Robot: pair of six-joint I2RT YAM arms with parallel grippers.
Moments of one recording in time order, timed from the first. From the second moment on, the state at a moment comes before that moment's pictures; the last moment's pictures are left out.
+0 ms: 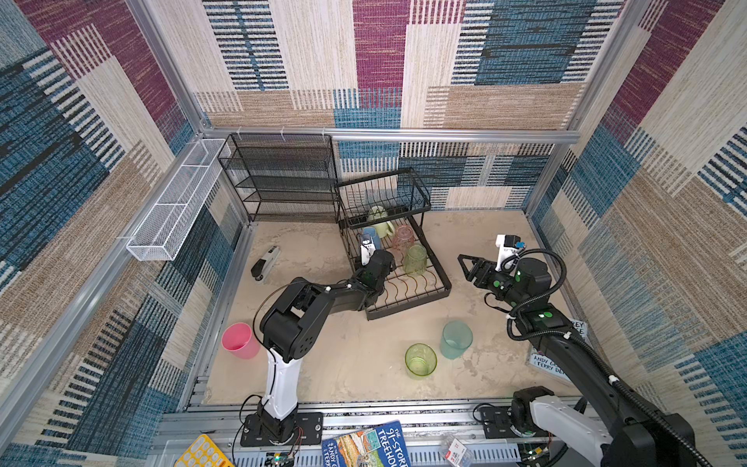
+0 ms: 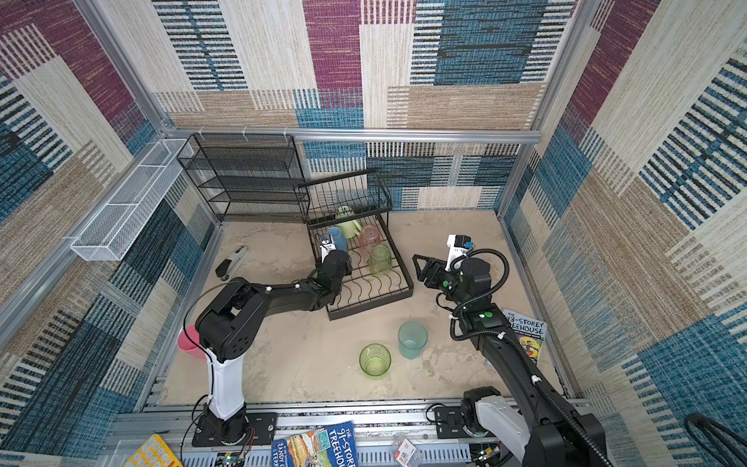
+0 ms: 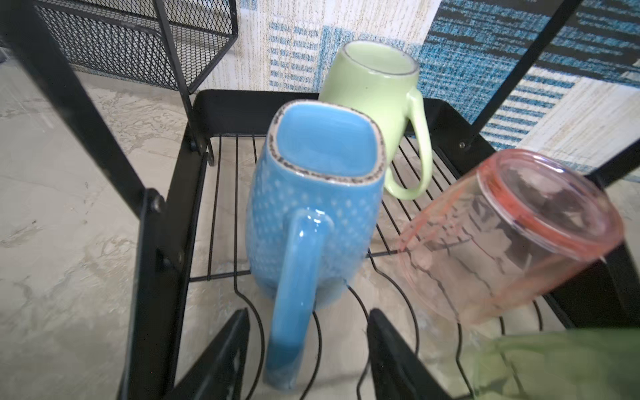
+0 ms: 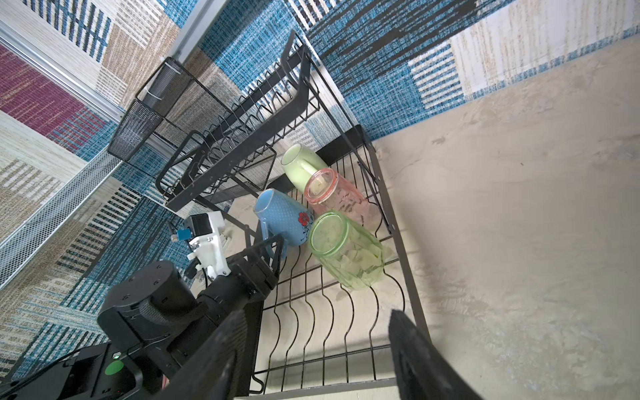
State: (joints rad) left arm -0.65 2.00 1.14 0.38 -0.64 -0.47; right arm 0.17 0.99 0.65 0.08 -0.32 0.58
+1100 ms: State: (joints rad) left arm -0.82 1.57 0.78 0.35 -0.48 -0.33; right arm 0.30 0.95 0.77 -0.41 -0.11 0.52
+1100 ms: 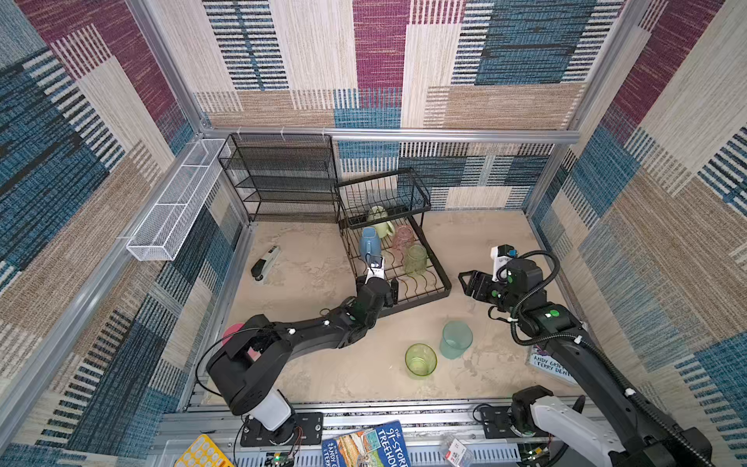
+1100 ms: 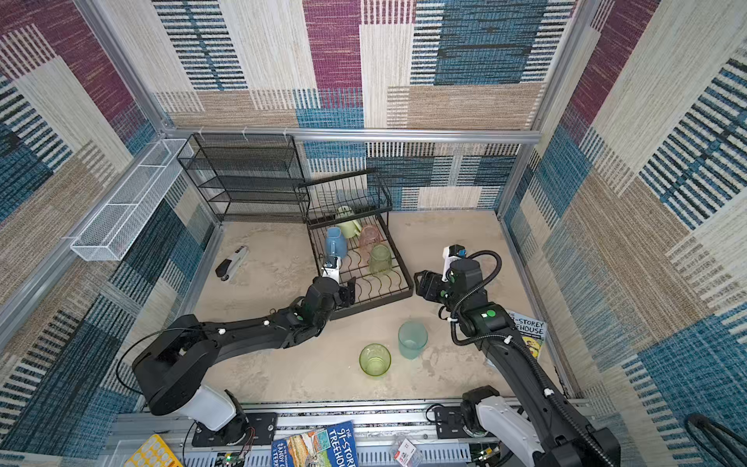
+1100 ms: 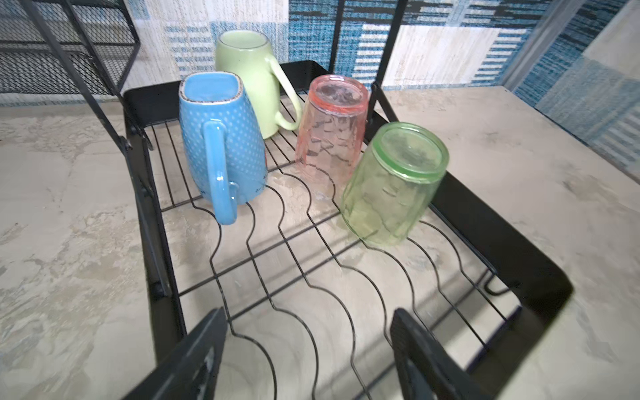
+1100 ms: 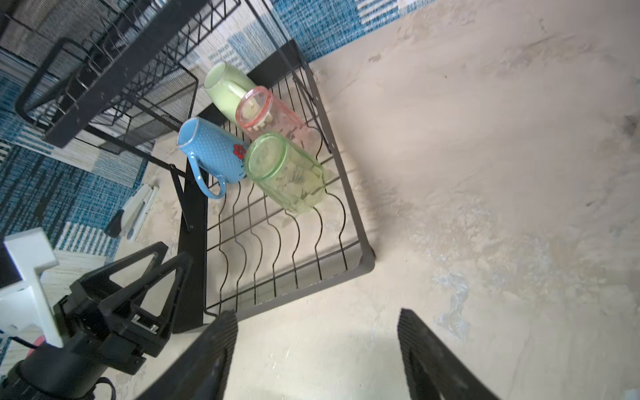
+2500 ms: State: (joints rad) left arm -0.85 0.94 0.42 -0.05 -0.41 -0.40; right arm 0.89 1.11 0.94 -0.97 0.14 0.76
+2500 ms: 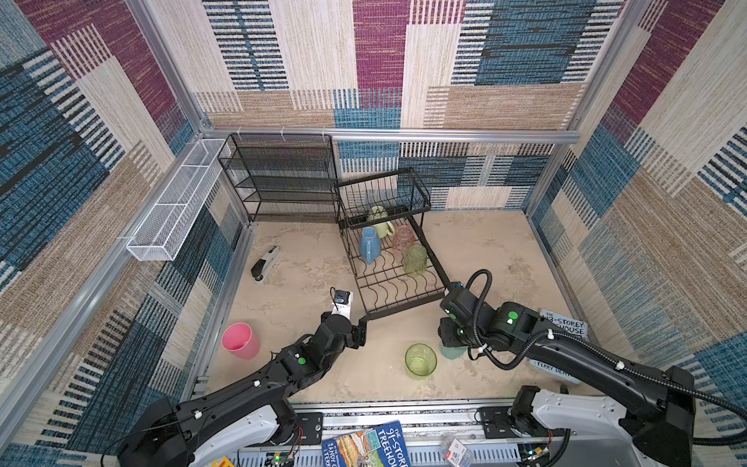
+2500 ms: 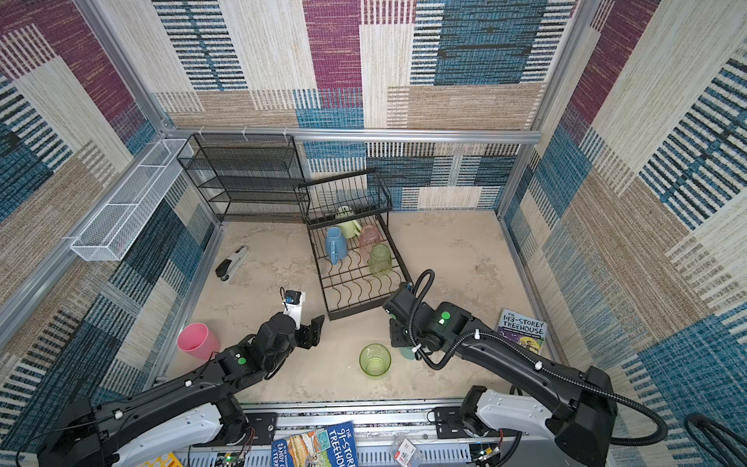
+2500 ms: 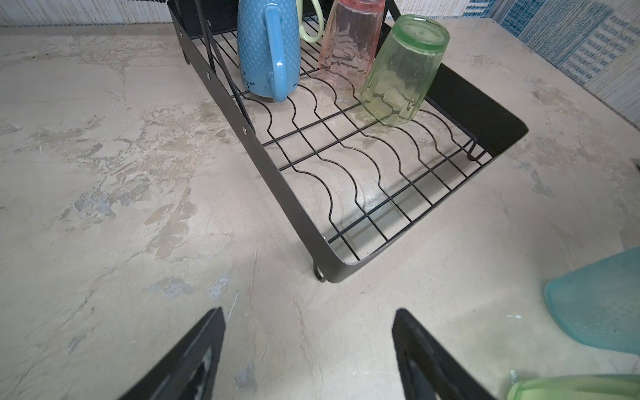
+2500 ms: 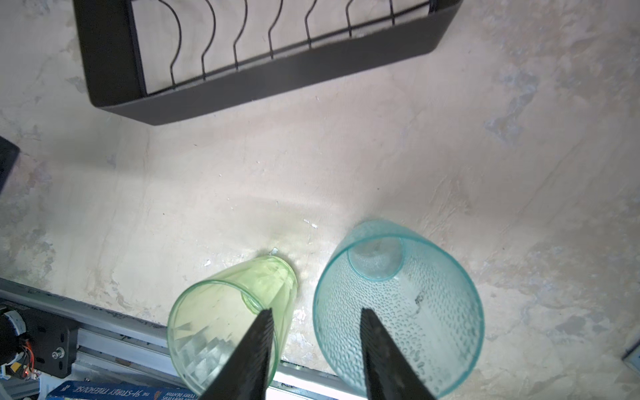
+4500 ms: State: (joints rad) left arm -0.71 0.95 0.67 -0.35 -0.02 -0.90; right arm 0.87 1.28 1.36 -0.80 0.23 0.56
